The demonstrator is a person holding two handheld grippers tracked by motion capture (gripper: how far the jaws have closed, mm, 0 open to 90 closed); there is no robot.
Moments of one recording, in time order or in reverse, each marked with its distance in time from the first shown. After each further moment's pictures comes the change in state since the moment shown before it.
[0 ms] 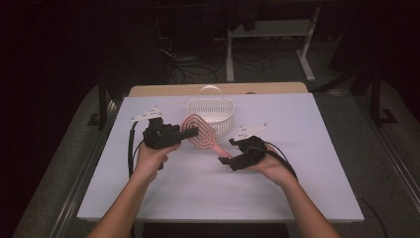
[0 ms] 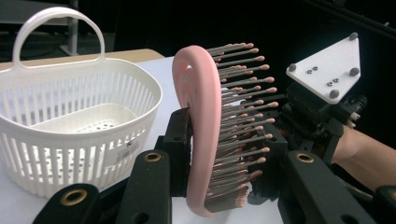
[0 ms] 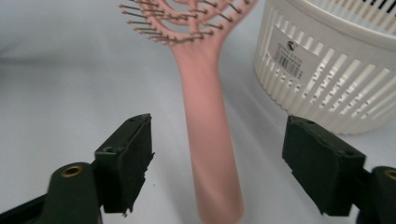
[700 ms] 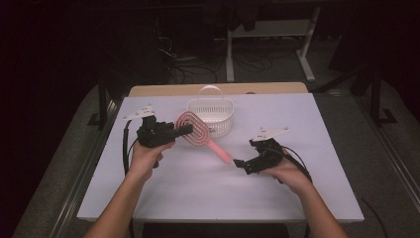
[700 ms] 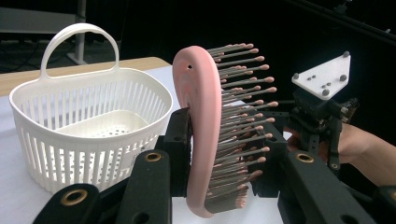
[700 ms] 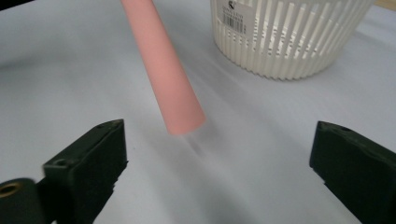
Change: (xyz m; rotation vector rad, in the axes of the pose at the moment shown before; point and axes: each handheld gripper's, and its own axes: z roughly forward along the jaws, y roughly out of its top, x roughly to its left) left arm 0.006 0.004 -0.013 -0.026 0.010 0.005; right arm -0.011 -0.031 -0.030 -0.007 -0.076 0.143
